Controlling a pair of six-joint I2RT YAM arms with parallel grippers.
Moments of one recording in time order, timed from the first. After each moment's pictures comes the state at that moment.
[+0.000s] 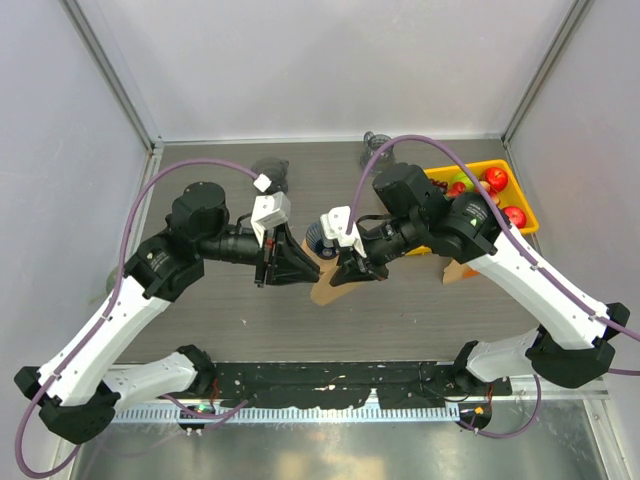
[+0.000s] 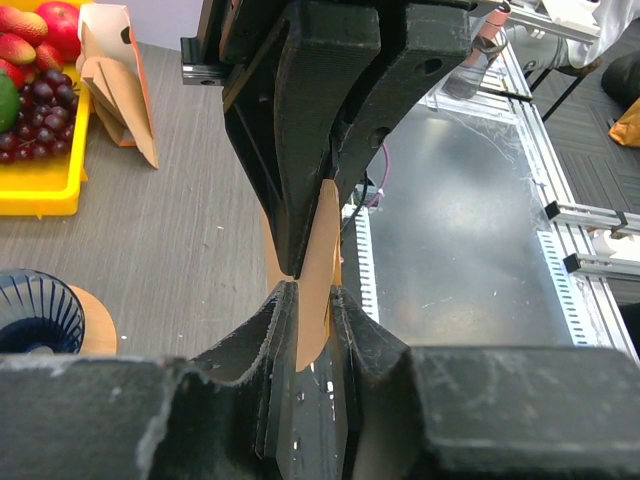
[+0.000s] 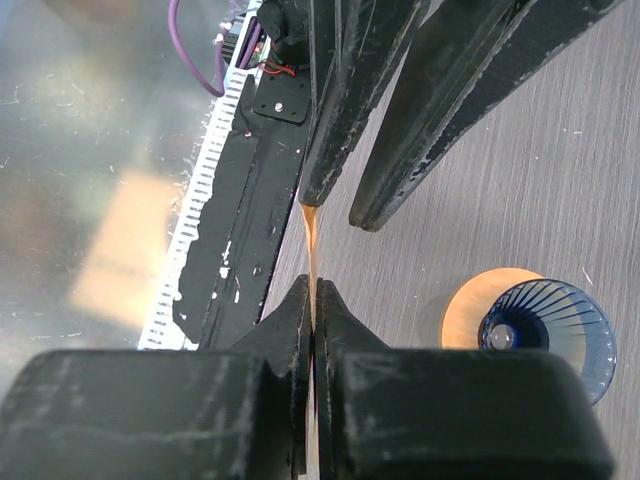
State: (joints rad) left arm -0.71 1.01 1.28 -0.54 0.92 -0.05; right arm 0.91 1.33 1.70 -1.10 -0.73 -0.60
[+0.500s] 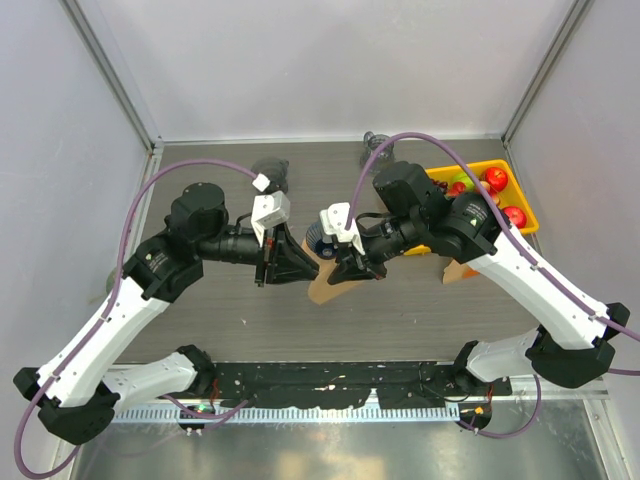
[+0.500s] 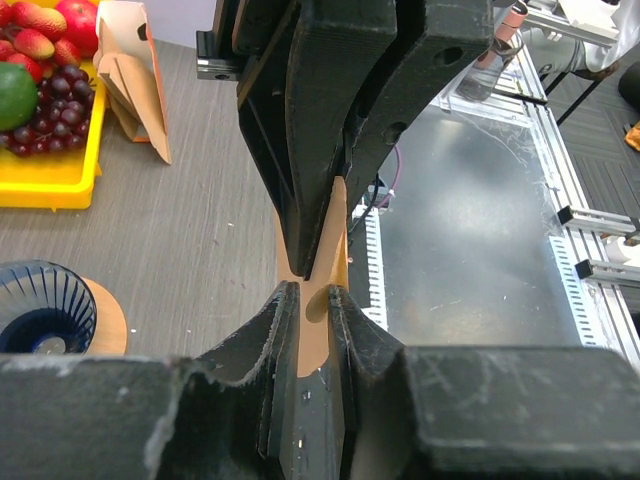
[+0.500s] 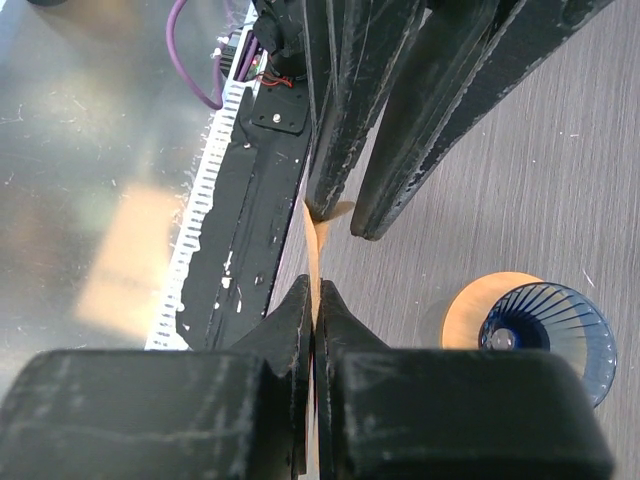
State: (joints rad) left arm -0.71 1.00 1.28 -0.55 0.88 -0.05; right arm 0.91 1.33 1.70 -1.07 -0.73 -0.56
